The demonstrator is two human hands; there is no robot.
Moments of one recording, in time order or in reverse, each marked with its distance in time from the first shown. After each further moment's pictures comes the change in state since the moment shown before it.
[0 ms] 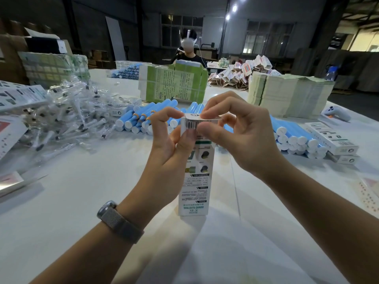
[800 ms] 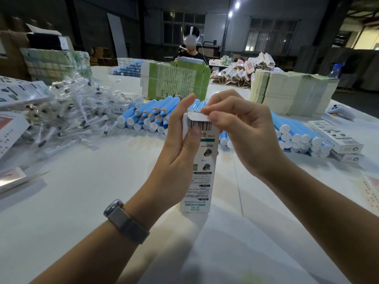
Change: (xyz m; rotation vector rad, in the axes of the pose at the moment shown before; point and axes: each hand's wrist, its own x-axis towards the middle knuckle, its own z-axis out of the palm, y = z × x) left_hand -0.002 0.000 0.006 0.192 0.001 -0.048; right_hand -0.001 0.004 0.003 0.169 0.031 0.109
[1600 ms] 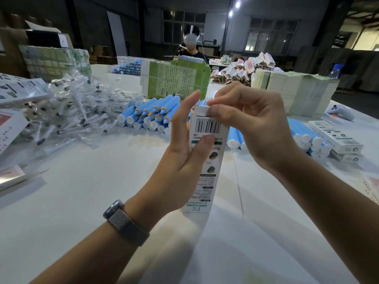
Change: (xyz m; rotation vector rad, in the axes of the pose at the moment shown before) left_hand -0.004 0.002 0.000 0.115 -0.070 0.111; right_hand 0.007 -0.018 -0.005 -0.085 -0.024 -0.019
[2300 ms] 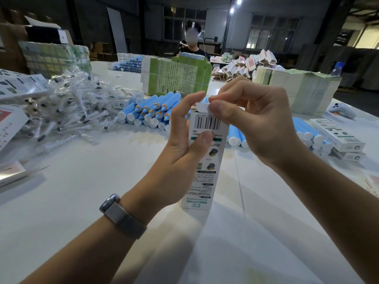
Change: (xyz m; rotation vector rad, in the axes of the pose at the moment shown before) left_hand 0.001 -0.004 -0.006 -0.125 -0.074 -0.013; right_hand -0.001 0.000 -0.002 -0.104 -0.009 -0.063
